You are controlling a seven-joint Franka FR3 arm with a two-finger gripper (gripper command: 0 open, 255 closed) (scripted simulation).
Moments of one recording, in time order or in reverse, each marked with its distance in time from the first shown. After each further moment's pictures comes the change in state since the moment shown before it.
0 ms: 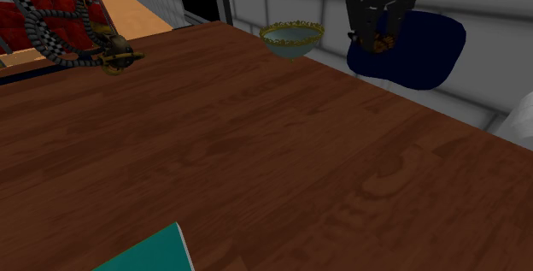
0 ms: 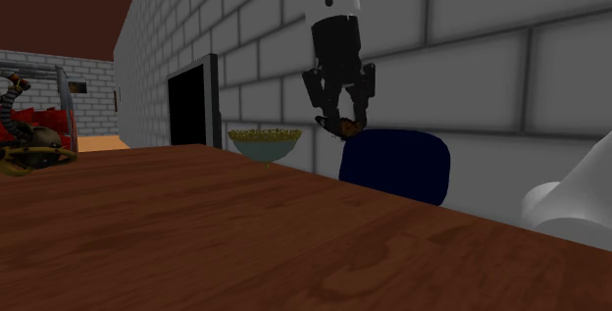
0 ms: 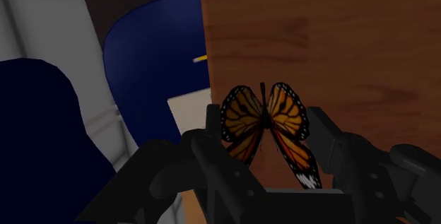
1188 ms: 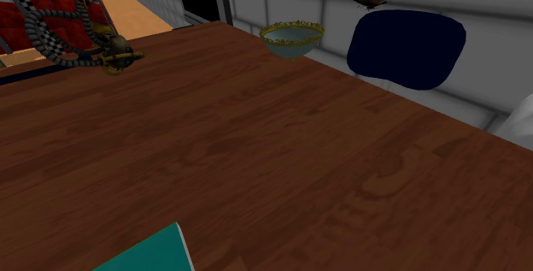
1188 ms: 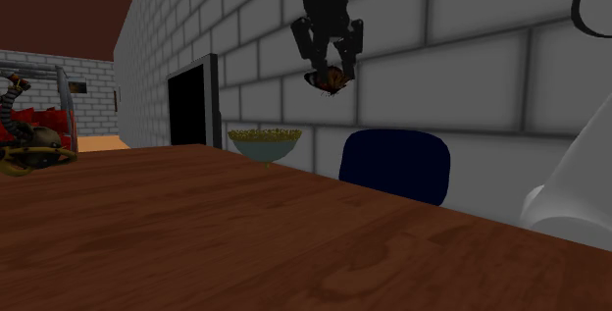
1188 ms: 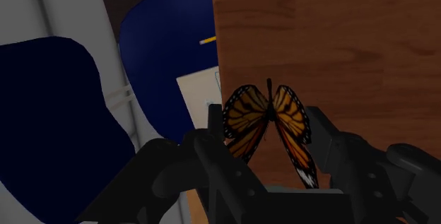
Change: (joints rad) arm -0.036 0.177 0.012 0.354 -0.053 -0.183 0.008
